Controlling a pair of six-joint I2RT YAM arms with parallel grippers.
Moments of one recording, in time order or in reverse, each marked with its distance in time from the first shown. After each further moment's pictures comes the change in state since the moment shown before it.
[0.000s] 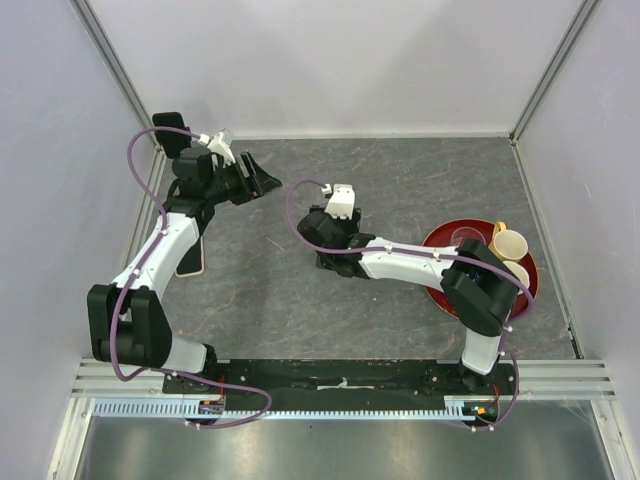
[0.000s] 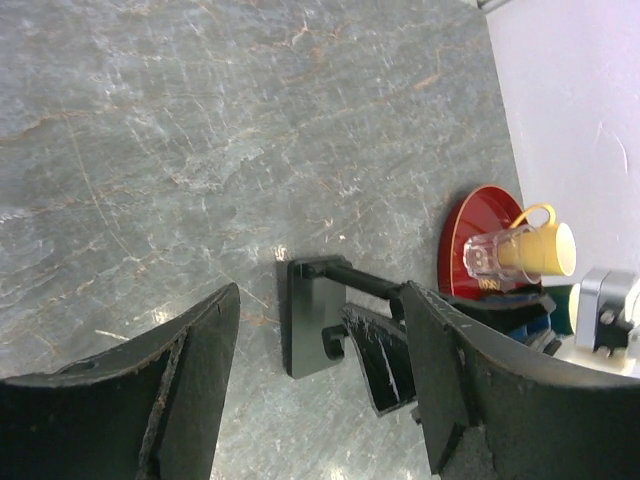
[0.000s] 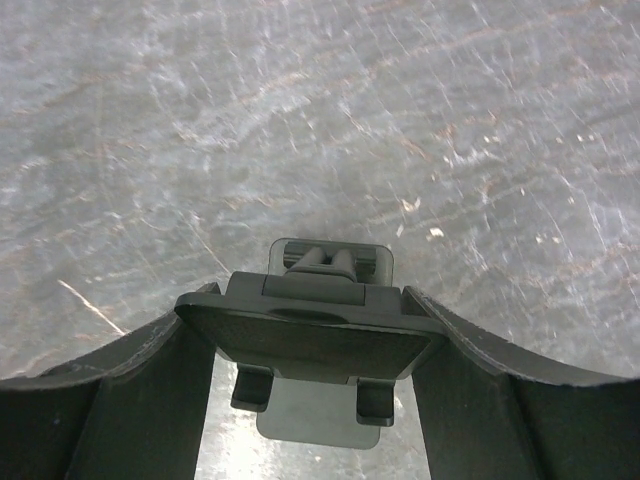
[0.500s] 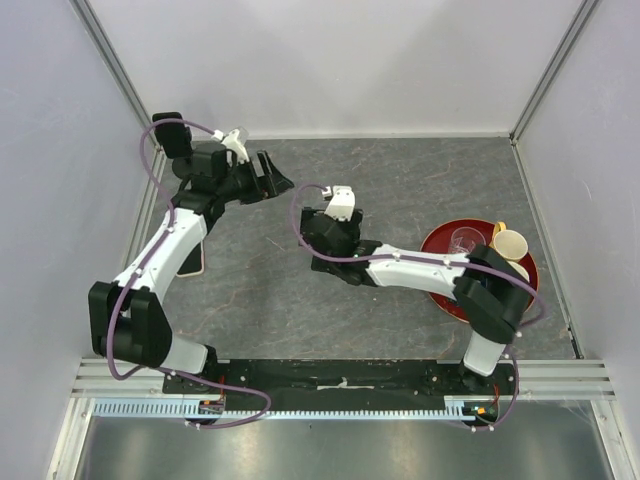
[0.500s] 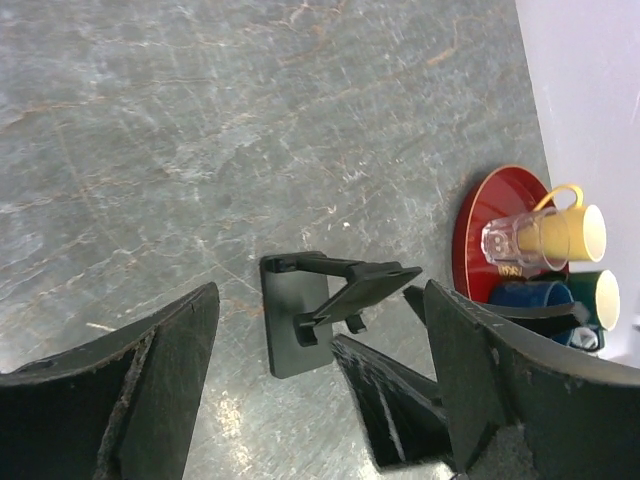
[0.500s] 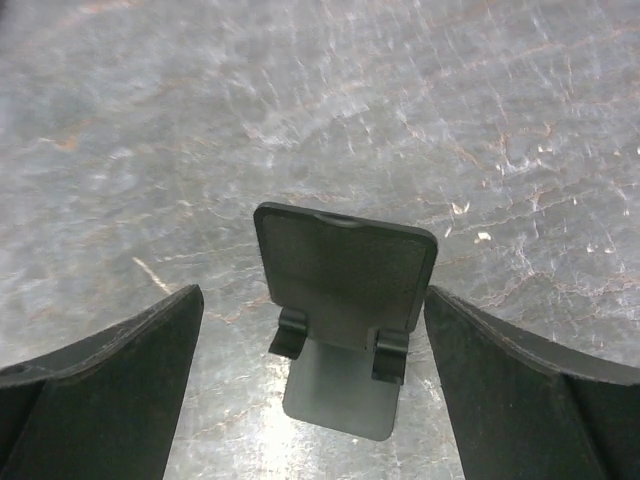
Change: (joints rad) left arm -0.072 0.005 0.059 -0.098 -0.107 0.038; right arm 0.042 -0.037 -0.071 0.110 -0.025 -0.009
